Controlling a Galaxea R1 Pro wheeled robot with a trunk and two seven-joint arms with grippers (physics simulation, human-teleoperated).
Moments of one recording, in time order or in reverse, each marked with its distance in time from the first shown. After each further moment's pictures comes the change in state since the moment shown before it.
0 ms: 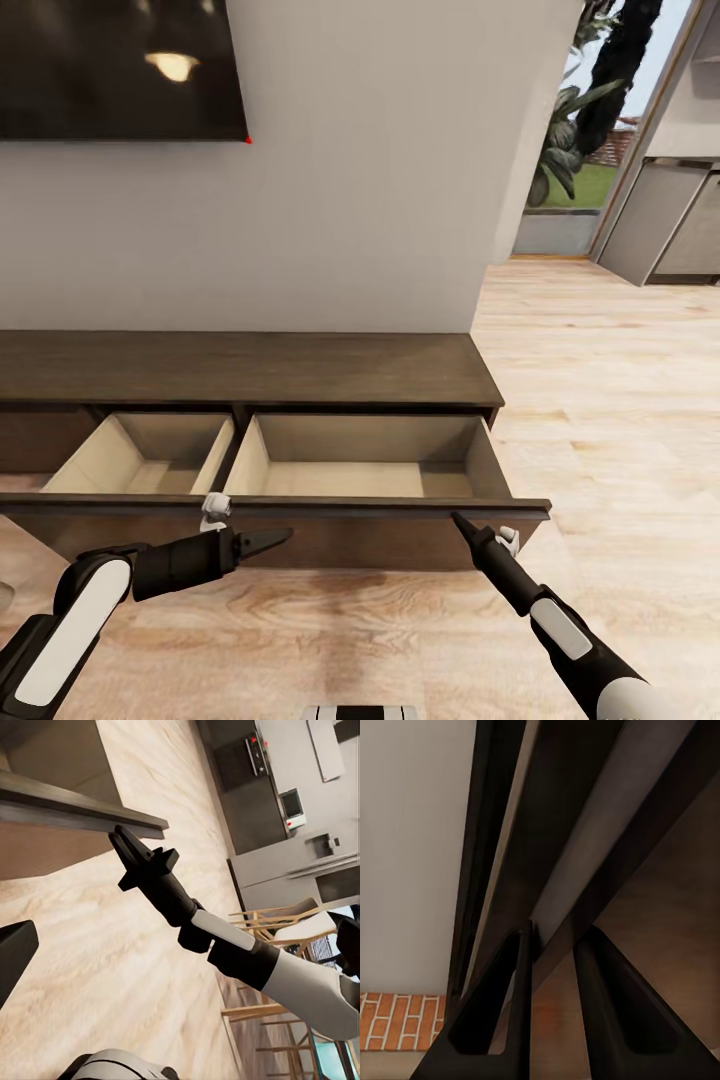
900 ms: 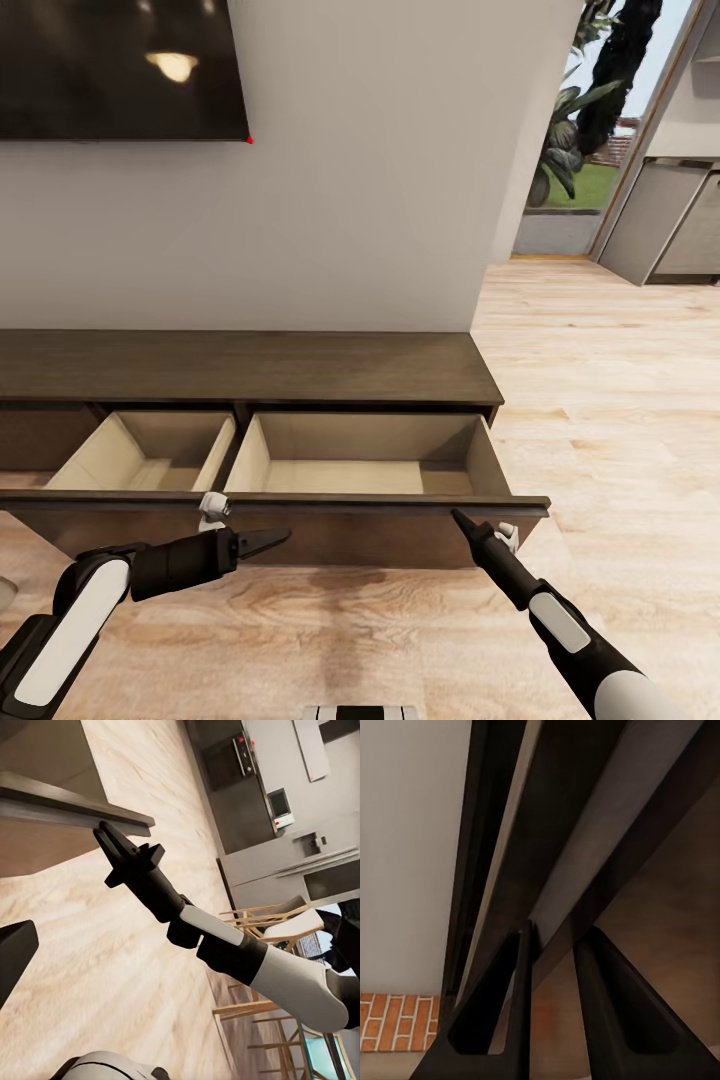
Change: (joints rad) left arm 0.000 0.002 0.001 0.002 -0.002 0.000 -0.039; right arm -0.014 0.000 0.001 -0.001 0.002 0.002 -0.030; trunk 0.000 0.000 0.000
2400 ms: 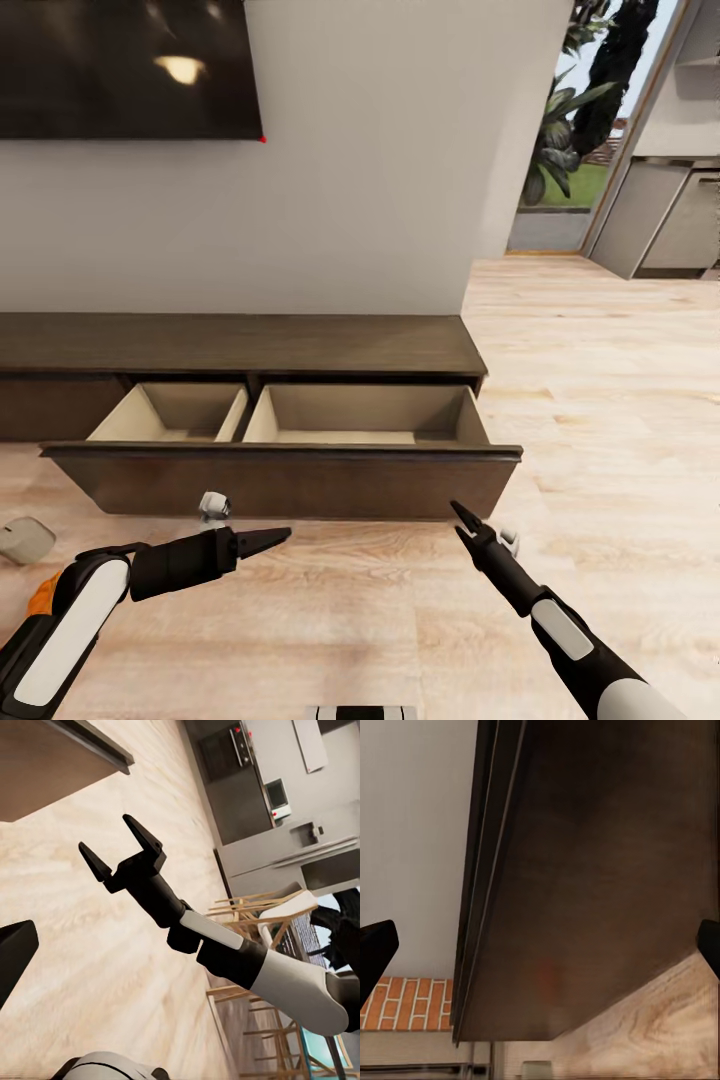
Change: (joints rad) left arm 0.001 0.000 0.002 -0.001 0.000 0.000 0.000; right arm 0.017 -0.001 -0.005 0.000 -0.016 0.015 0.029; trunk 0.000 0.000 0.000
